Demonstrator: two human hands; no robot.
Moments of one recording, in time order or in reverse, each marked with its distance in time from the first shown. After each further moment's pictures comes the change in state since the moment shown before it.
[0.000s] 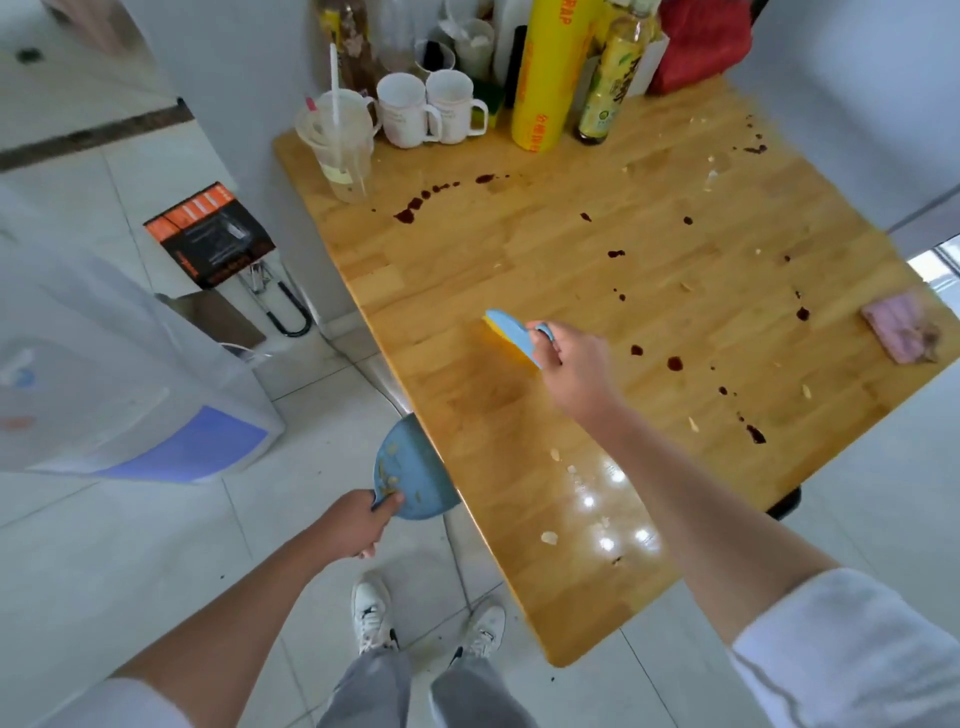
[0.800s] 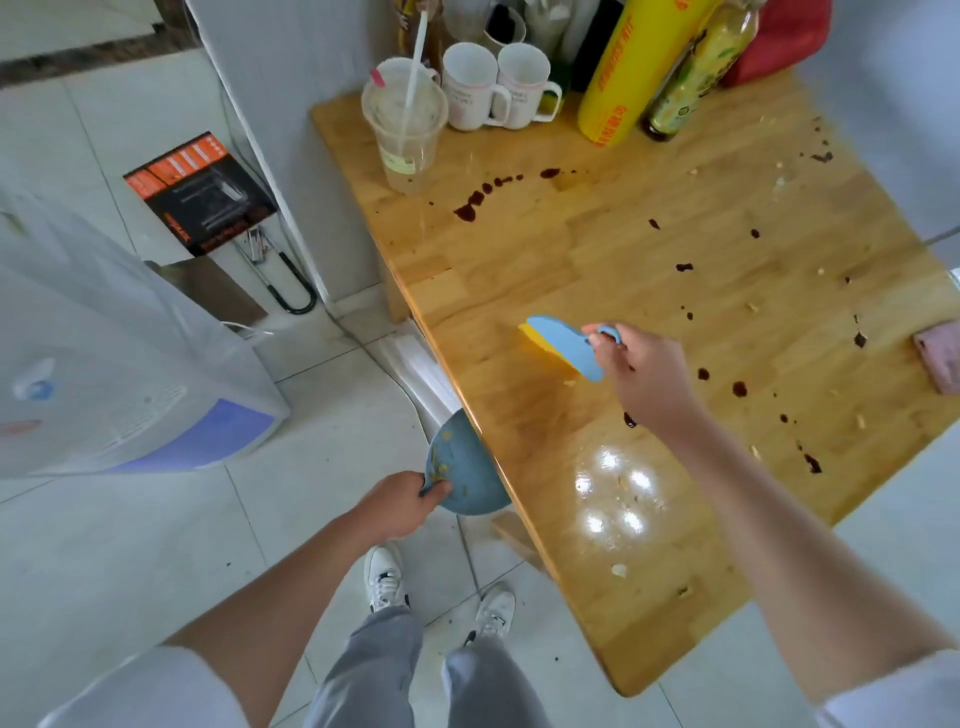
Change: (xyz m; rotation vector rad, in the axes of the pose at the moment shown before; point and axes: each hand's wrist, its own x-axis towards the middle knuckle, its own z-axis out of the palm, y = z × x) left_hand 0.041 0.005 -0.054 0.167 -0.097 0.140; right_hand 0.037 -0.039 0.011 -0.128 -0.078 0.014
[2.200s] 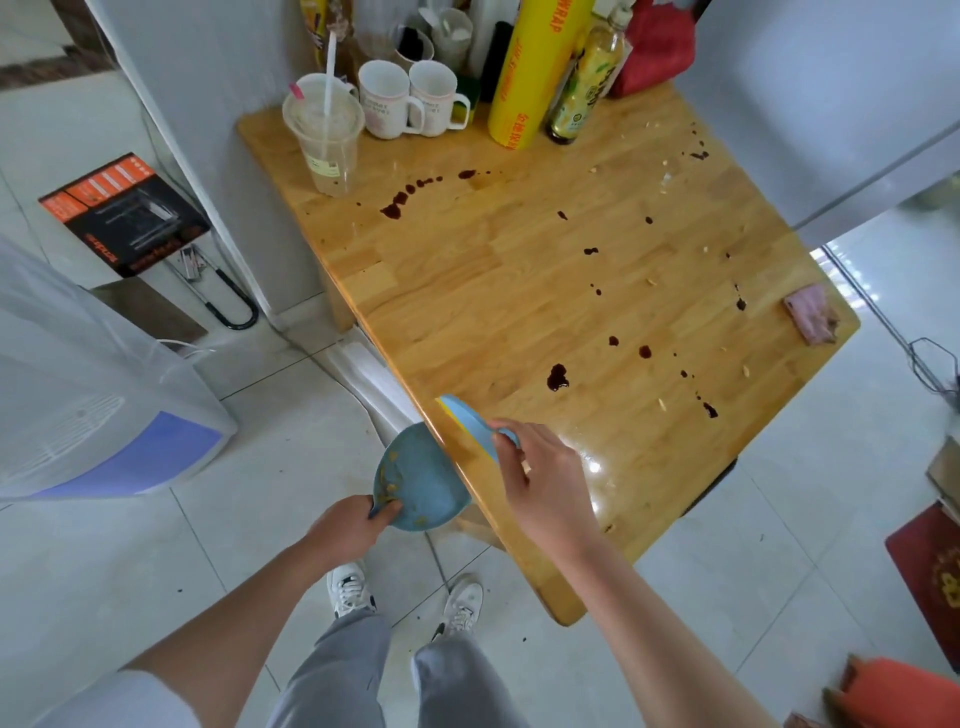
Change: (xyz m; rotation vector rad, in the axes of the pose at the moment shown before) left_hand -0.036 -0.023 0.044 0.083 0.027 0.043; right_hand -0.164 -0.053 0.024 0.140 0.149 -0.023
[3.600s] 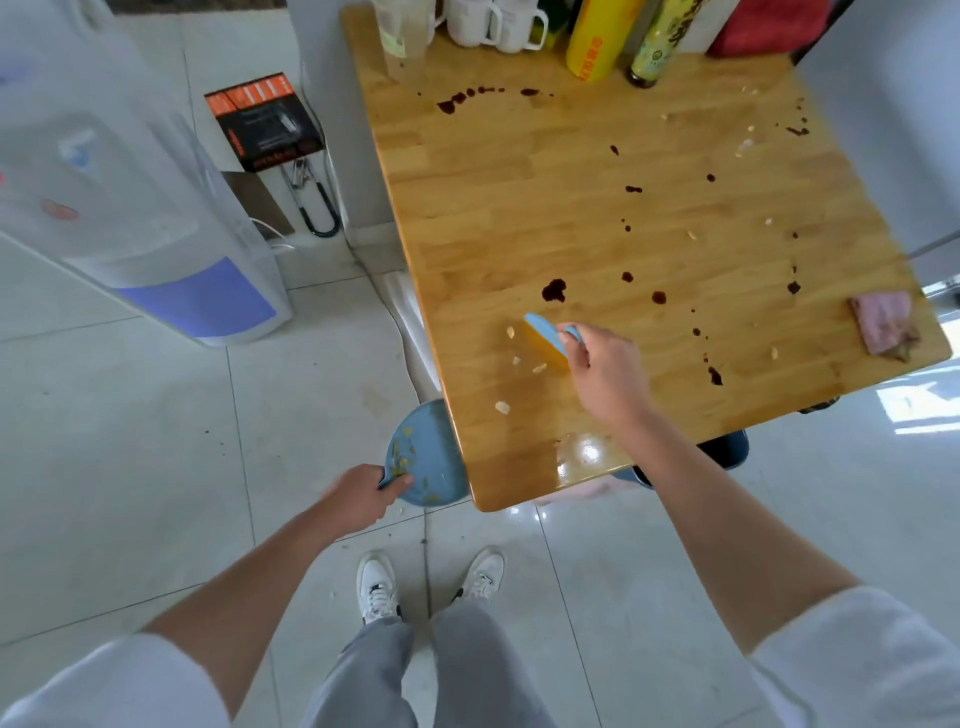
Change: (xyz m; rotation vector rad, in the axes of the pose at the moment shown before) left_hand -0.085 0.053 0.195 -0.293 0.206 -0.204; right_hand -0.003 0.137 -0.094 -0.211 -0.263 -0.135
